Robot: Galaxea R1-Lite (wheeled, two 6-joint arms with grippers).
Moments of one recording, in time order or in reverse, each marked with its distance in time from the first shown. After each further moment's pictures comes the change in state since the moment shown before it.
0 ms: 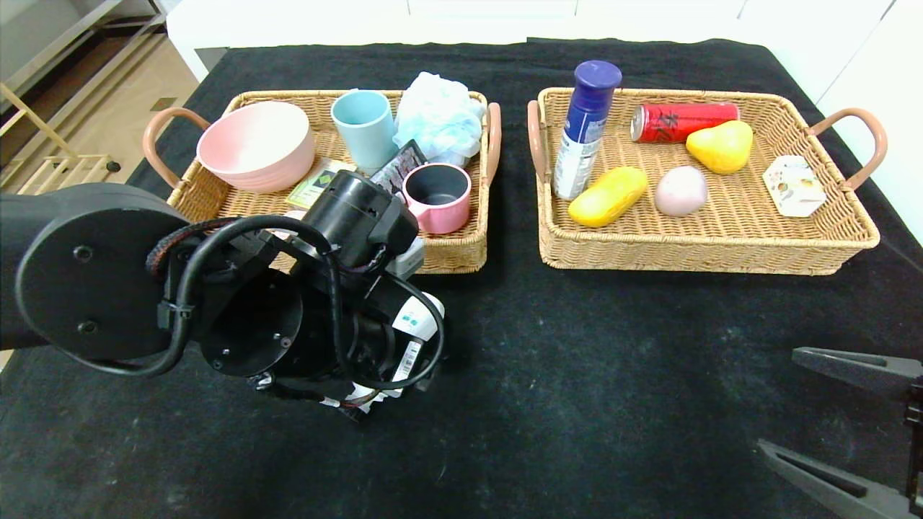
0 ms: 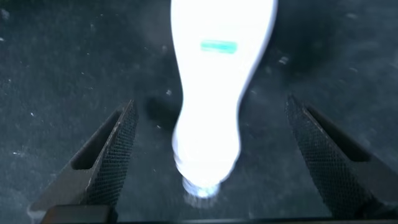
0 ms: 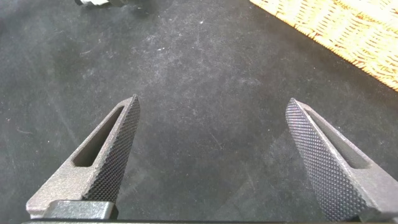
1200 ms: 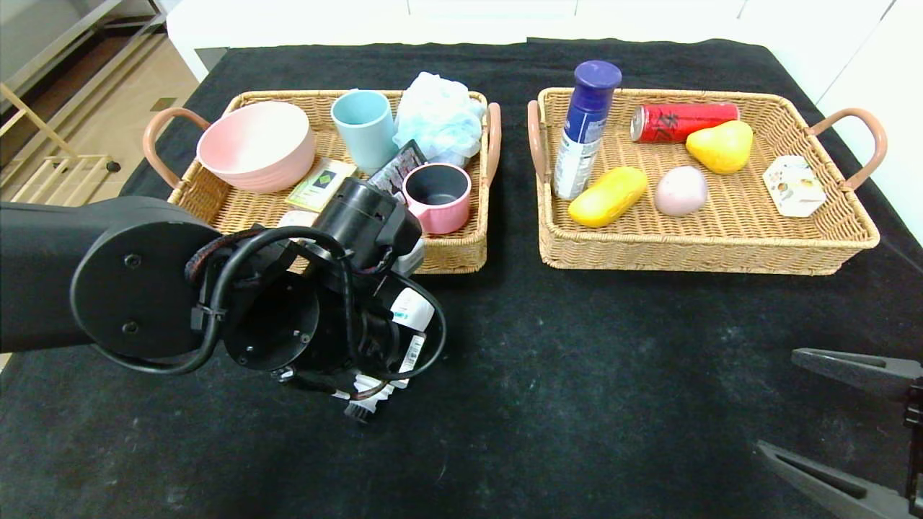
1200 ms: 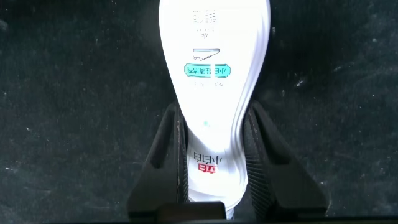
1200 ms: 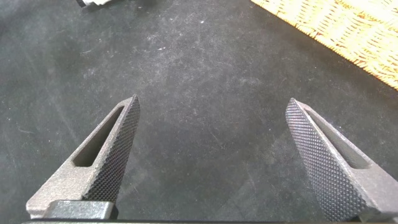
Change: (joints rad) left arm 0.023 0.030 0.012 -0.059 -0.001 -0.004; right arm 0.001 0.000 0.002 0.000 0.000 0.000
